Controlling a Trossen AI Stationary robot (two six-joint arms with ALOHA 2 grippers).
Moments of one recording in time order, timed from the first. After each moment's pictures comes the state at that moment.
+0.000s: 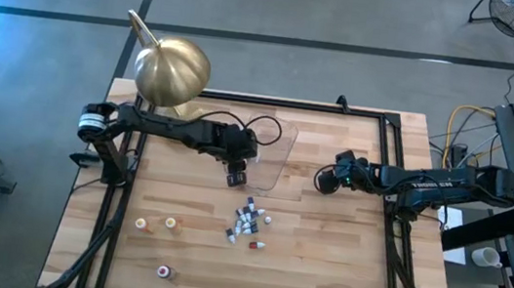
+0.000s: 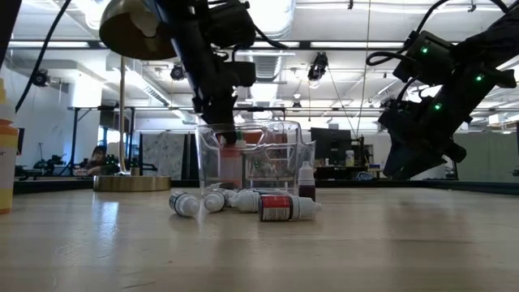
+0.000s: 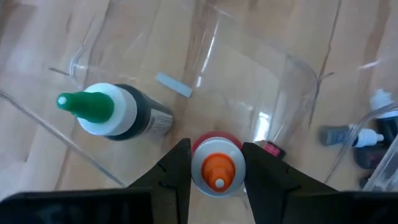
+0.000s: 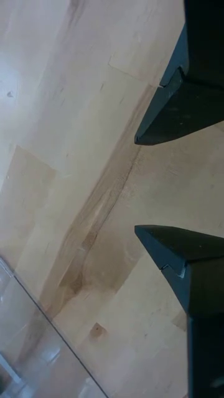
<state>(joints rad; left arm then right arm) 0.16 1.68 1.23 -0.61 -0.13 -0.08 -0.18 1.12 0.33 -0.16 0.36 0.79</state>
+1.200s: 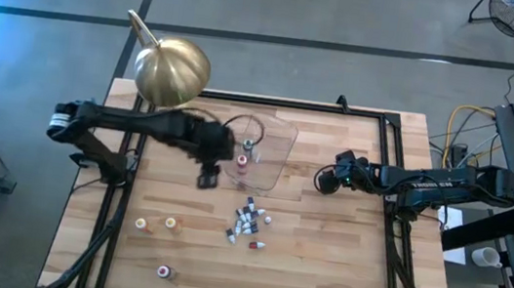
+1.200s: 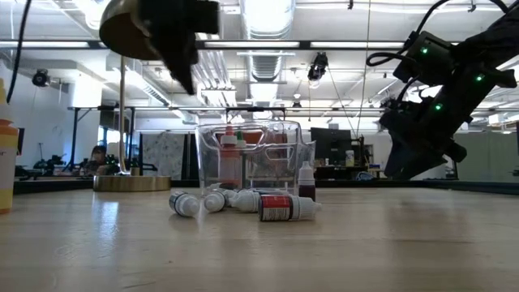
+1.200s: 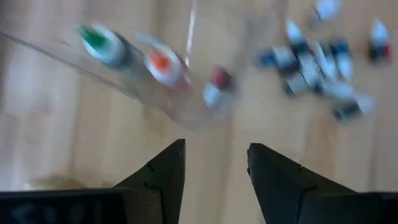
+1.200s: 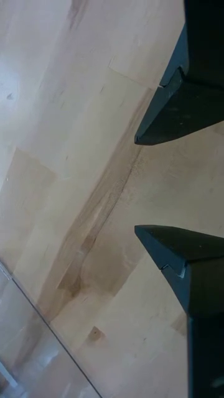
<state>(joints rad) 0.06 1.45 1.32 -1.02 -0.08 -0.05 -0.18 1.12 0.33 -0.17 0.37 0.77</state>
